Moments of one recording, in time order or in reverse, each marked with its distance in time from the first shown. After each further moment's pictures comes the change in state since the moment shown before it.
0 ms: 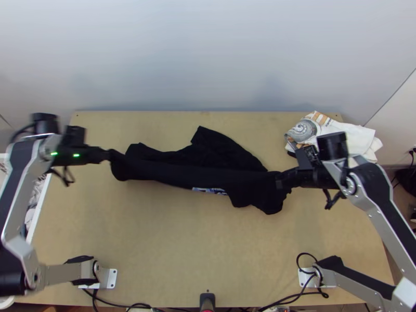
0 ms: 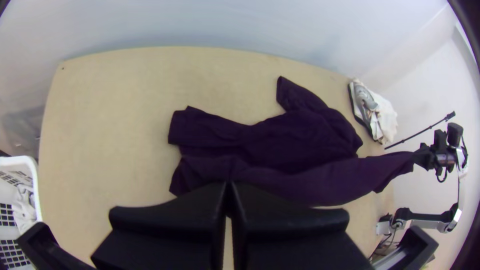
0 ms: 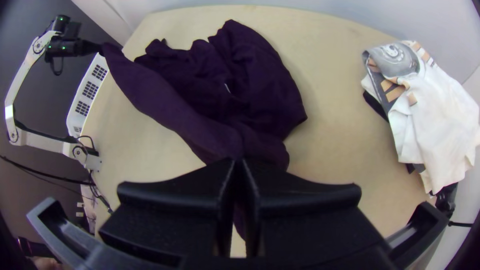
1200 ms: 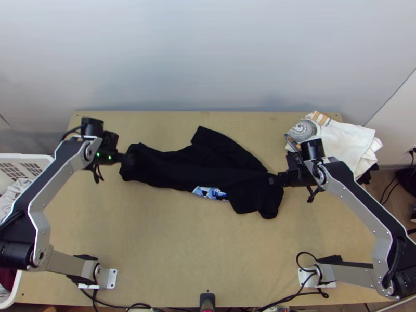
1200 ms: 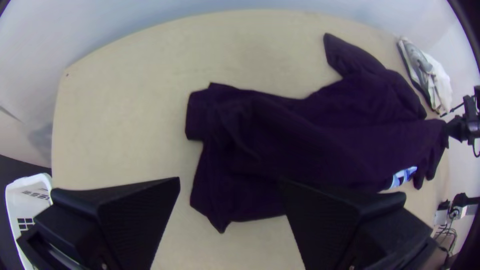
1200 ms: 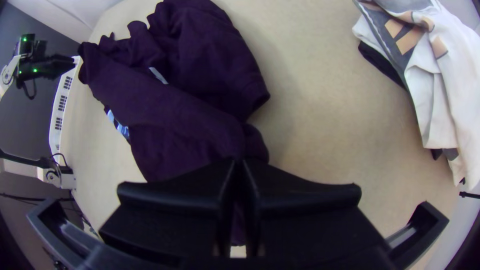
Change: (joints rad) left arm -0.201 0.145 -0.117 0.238 -0.365 -0.005; right arm -0.109 0.219 -0.233 0.301 0.016 0.008
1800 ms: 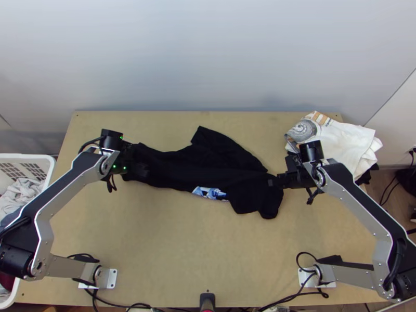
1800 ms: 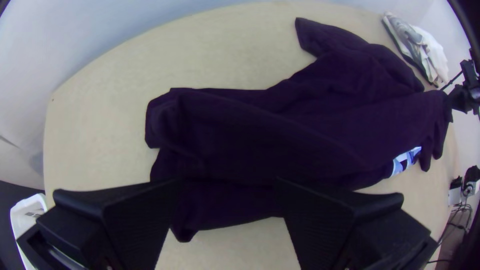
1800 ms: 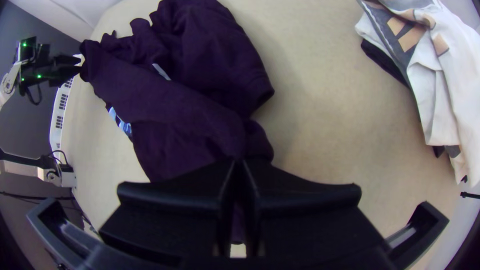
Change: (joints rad) left arm -0.137 -0.032 -0.114 0.137 -0.061 -0.007; right arm 0.013 -0.015 -0.017 0.004 -0.001 0.007
